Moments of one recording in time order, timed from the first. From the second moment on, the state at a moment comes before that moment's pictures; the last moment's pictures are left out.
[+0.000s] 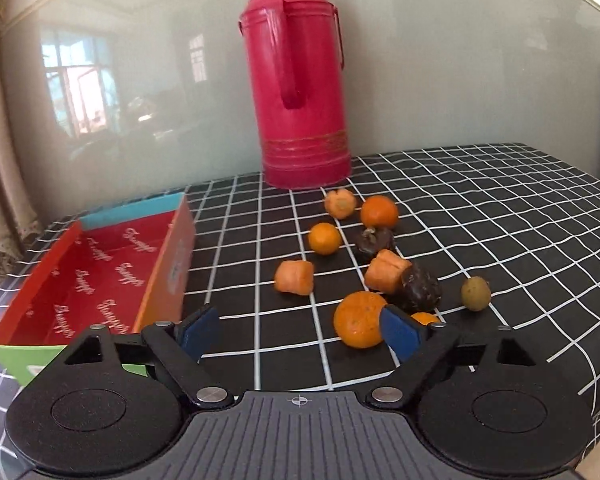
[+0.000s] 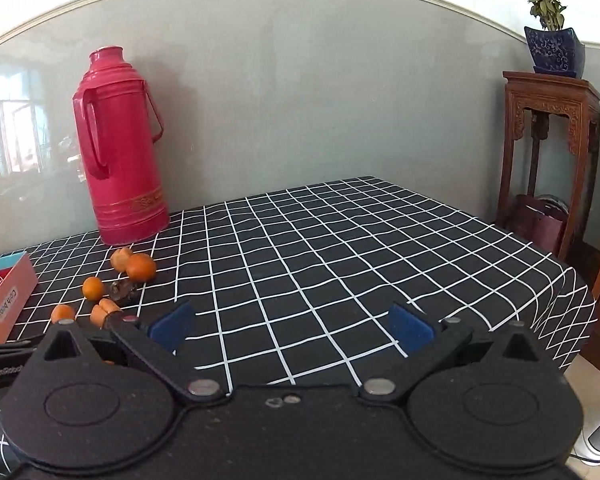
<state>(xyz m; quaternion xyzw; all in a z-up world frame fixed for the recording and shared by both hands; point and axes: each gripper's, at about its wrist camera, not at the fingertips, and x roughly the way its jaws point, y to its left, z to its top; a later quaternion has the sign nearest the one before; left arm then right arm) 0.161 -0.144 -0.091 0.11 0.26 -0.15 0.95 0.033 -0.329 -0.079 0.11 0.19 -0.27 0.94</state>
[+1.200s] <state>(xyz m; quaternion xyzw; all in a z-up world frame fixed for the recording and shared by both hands) 0.191 -0.149 -0.116 0.00 0.31 -0.22 0.93 0.047 -0.321 -0.085 0.11 0.21 -0.25 0.94</state>
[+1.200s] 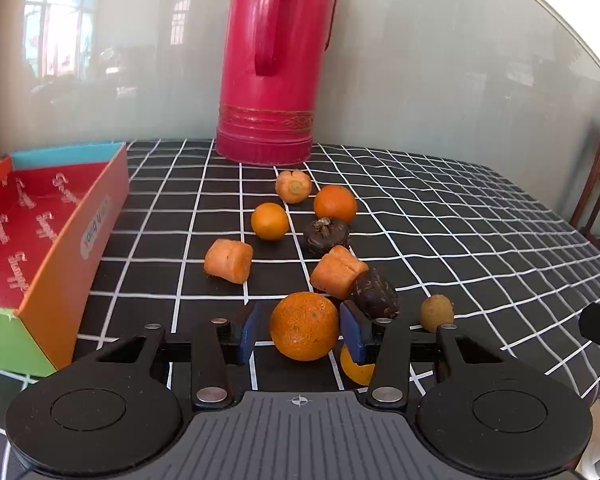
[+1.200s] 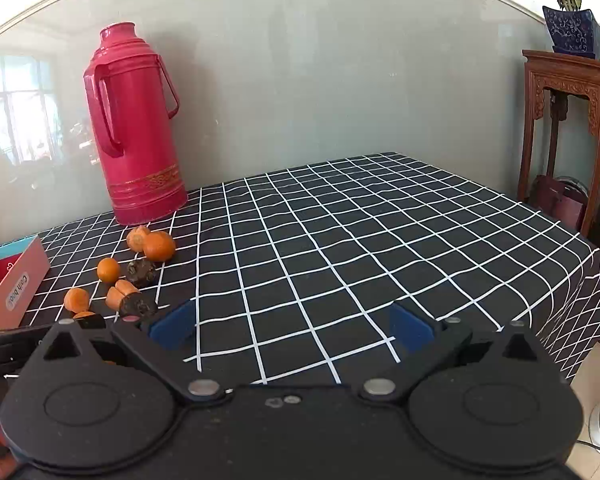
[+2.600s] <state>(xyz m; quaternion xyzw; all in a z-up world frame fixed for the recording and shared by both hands) 0.202 0.013 -0.066 0.02 0.22 0.10 0.97 0.125 -0.234 -0.109 0.09 0.28 -0.10 0.95</state>
